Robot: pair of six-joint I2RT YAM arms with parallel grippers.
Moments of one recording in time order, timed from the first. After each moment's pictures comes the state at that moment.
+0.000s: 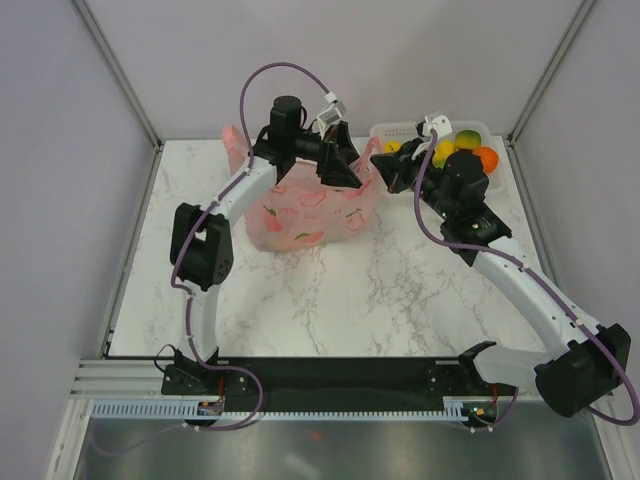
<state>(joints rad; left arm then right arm) -0.44 2.12 1.88 0.08 1.45 -0.17 0.45 1.21 1.12 0.12 -0.17 0.21</state>
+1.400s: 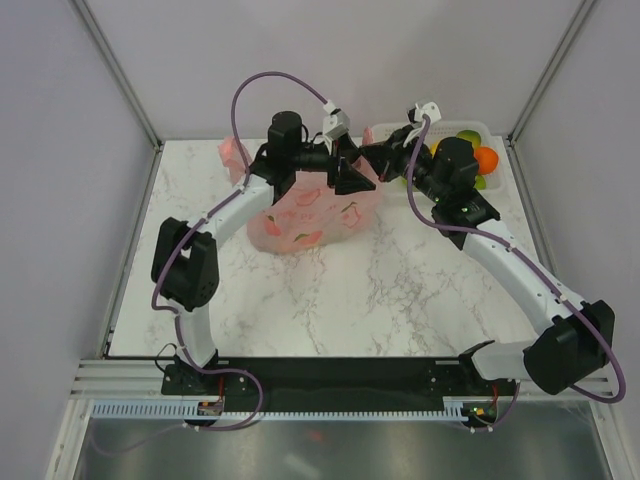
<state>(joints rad) -0.50 1.91 1.61 0.24 1.12 -0.07 0.43 1.33 1.21 0.16 -0.27 0.25</state>
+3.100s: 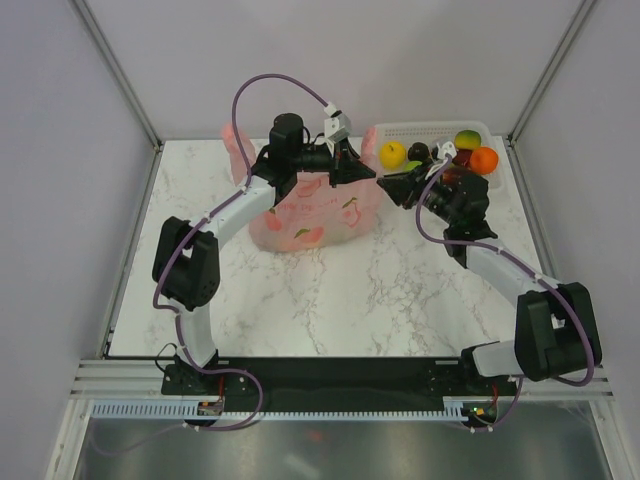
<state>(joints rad) -0.51 1.92 1.60 0.26 1.04 0.02 0.21 1.37 0.79 0.66 -0.58 0.34</state>
